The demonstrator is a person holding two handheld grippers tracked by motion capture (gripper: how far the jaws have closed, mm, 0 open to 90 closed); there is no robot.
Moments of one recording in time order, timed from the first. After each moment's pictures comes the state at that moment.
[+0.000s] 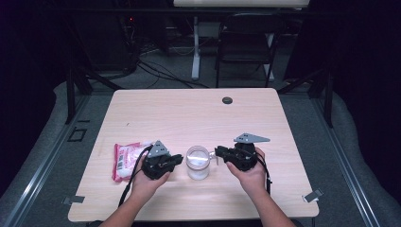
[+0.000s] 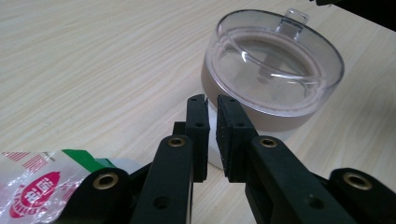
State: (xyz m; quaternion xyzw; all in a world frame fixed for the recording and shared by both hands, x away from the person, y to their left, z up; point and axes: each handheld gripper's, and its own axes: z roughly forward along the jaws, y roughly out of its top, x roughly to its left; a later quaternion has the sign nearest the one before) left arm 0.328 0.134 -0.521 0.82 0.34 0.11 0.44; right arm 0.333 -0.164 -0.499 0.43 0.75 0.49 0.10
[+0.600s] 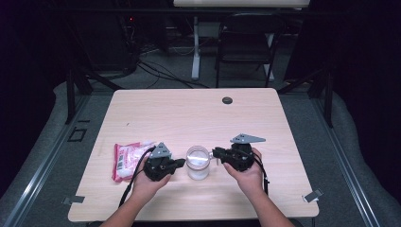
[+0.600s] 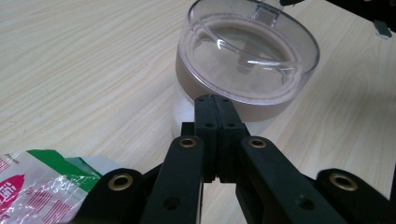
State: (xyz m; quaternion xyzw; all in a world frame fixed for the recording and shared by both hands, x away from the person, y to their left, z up) left arm 0.327 0.130 -0.524 0.84 0.32 0.08 0.44; right arm 0.336 -0.157 -0.505 0.43 0.75 0.49 0.10
